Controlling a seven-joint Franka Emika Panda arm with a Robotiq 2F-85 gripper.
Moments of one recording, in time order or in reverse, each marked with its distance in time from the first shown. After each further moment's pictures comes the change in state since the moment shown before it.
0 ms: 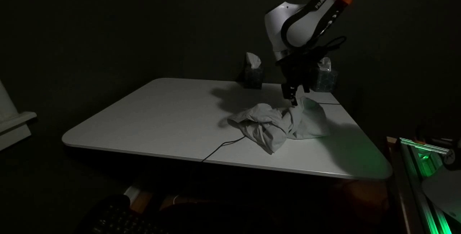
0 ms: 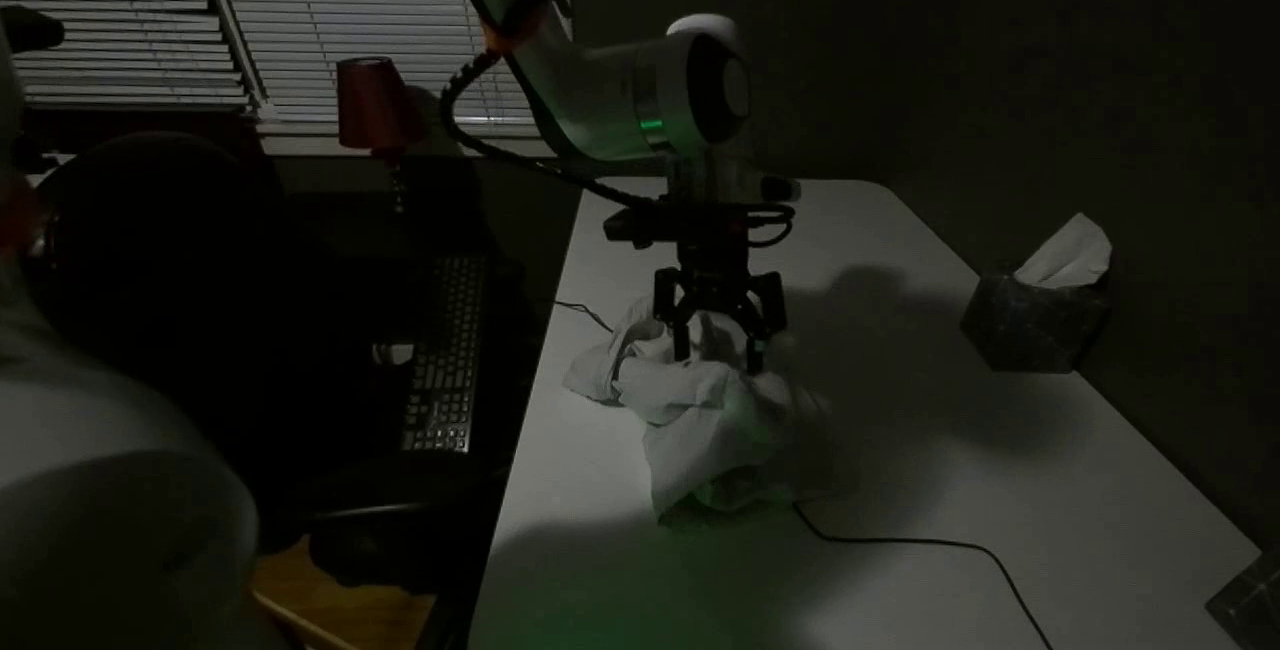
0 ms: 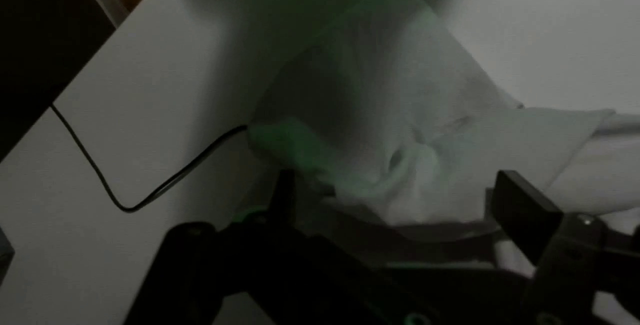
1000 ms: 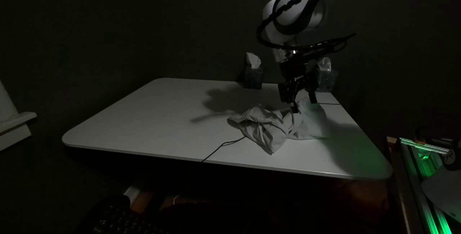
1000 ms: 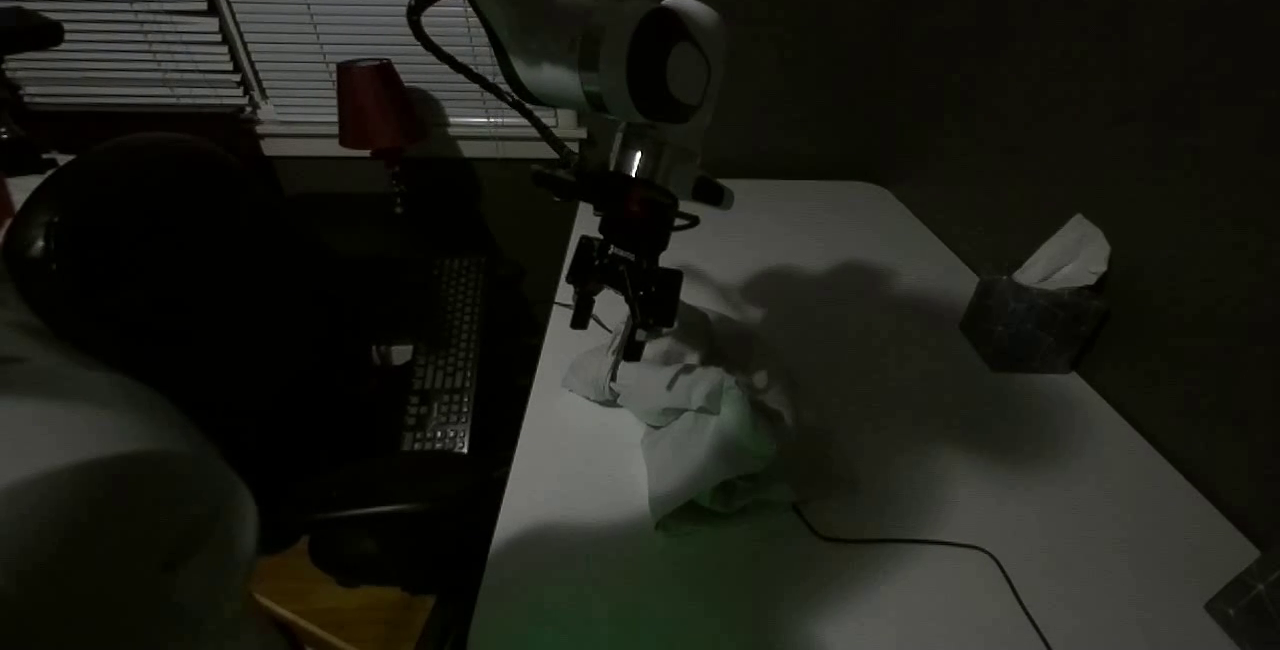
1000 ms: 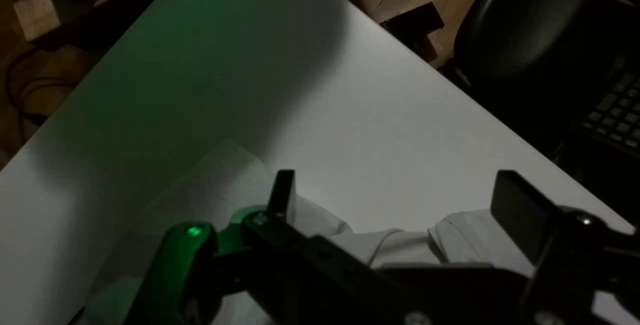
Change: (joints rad) arm 0.002 -0.071 0.093 -0.021 0.359 -0.209 0.027
